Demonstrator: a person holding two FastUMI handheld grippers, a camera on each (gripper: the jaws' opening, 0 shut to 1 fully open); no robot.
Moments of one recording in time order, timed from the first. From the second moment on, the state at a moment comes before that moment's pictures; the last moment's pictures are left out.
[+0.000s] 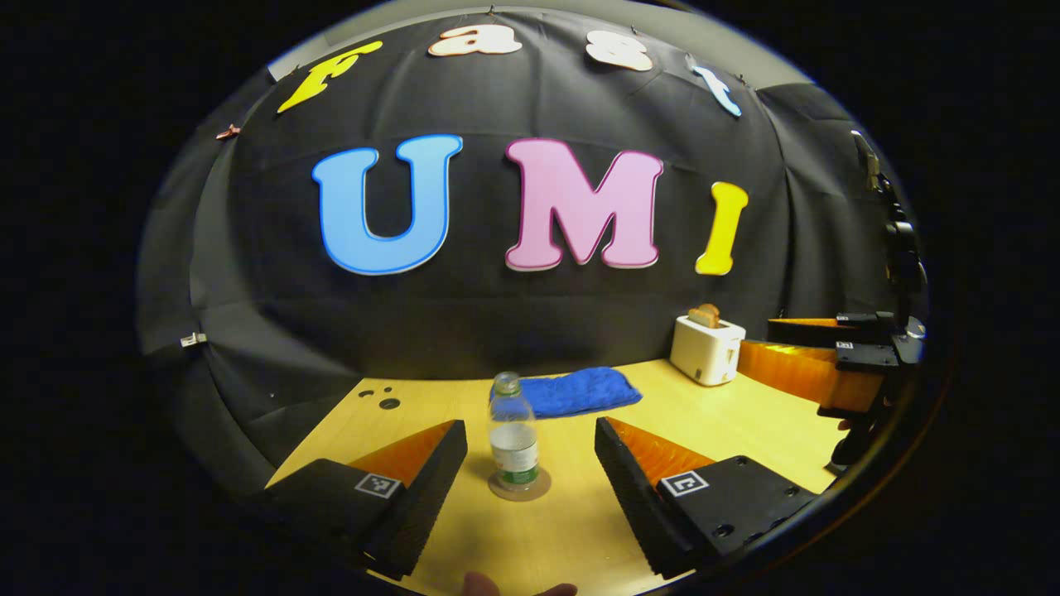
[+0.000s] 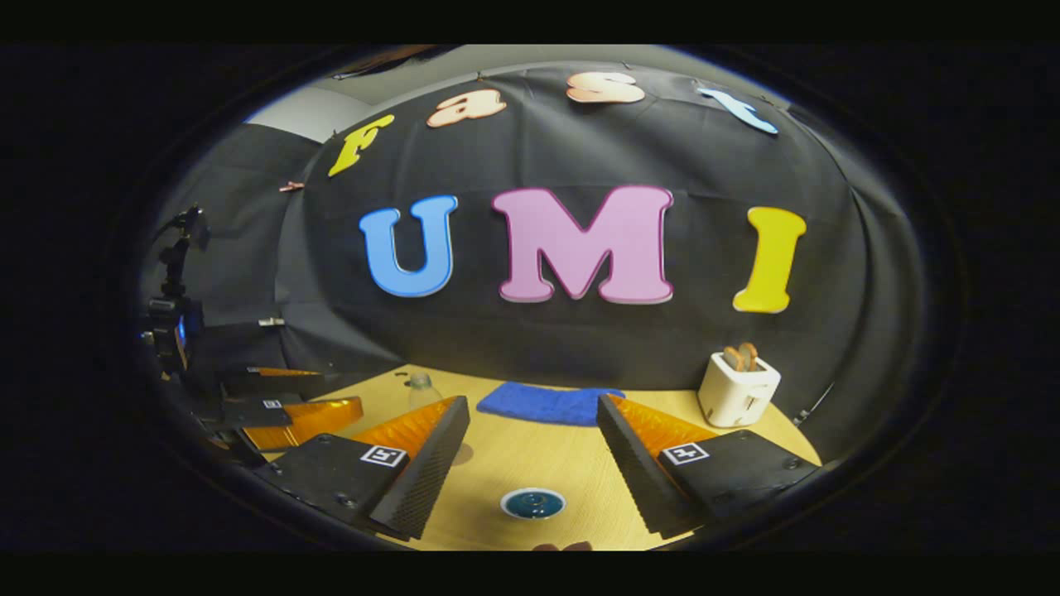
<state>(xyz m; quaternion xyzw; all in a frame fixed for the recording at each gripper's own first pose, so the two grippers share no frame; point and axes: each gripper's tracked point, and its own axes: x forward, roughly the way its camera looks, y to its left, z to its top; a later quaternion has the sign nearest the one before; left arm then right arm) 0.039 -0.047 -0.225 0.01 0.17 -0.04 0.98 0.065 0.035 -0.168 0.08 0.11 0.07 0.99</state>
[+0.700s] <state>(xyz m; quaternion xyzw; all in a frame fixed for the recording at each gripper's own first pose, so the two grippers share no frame) -0.010 -0.008 -0.165 0.01 0.17 0.00 0.99 0.017 0.031 -0.083 0.05 0.09 0.05 0.99</state>
